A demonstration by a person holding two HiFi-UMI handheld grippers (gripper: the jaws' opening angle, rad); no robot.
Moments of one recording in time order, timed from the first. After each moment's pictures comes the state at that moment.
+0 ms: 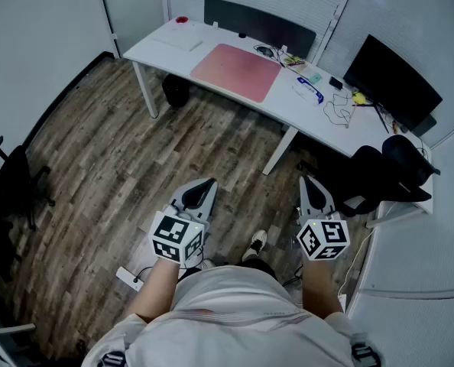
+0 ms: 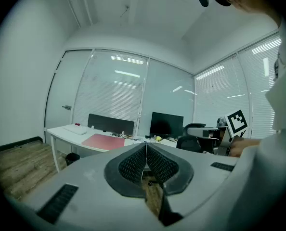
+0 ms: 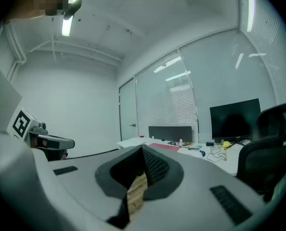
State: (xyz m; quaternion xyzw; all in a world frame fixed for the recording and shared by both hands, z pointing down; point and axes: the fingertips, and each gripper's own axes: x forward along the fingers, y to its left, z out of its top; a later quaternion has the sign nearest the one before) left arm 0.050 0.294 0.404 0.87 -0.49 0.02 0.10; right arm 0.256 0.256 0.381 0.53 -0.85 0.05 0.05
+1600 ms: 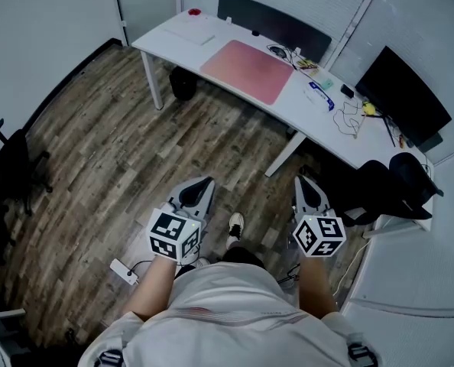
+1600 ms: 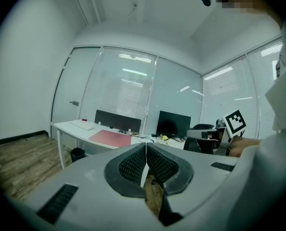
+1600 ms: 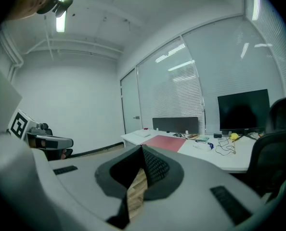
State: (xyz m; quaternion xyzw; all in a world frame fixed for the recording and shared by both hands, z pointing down) left arm 0.024 0.270 0.424 0.85 -0.52 0.01 0.13; right arm 0.228 0.214 0.408 0.50 -0.86 0.09 0.08
